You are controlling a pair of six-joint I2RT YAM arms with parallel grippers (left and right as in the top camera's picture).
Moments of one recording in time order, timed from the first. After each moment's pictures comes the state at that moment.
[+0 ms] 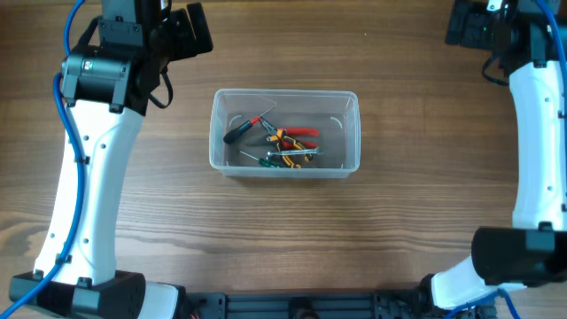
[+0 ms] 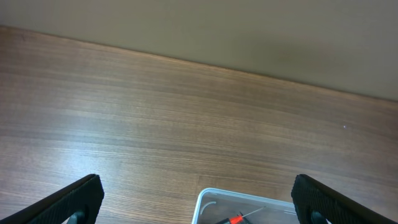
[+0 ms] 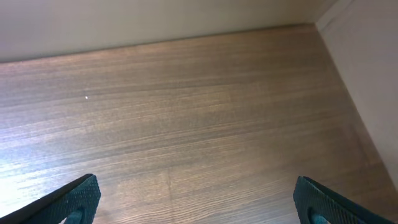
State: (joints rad) left arm -0.18 1.61 1.85 -0.95 -0.16 -0.30; right arm -0.05 1.74 1.95 -1.03 0.26 0.03
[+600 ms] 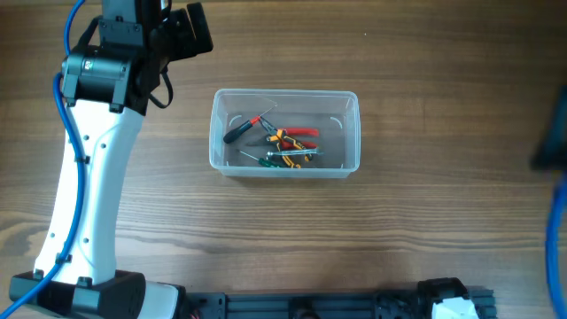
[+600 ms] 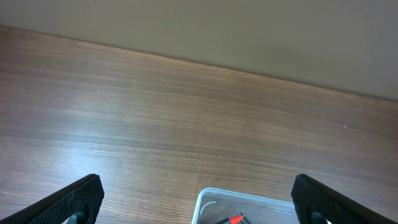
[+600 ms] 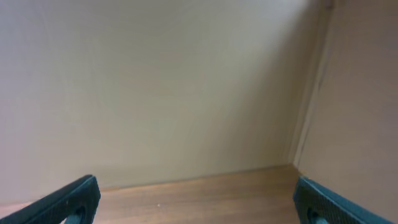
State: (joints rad) left arm -0.18 1.61 1.85 -0.95 -0.16 -0.30; right arm 0.10 0.84 1.81 -0.98 0.27 0.03
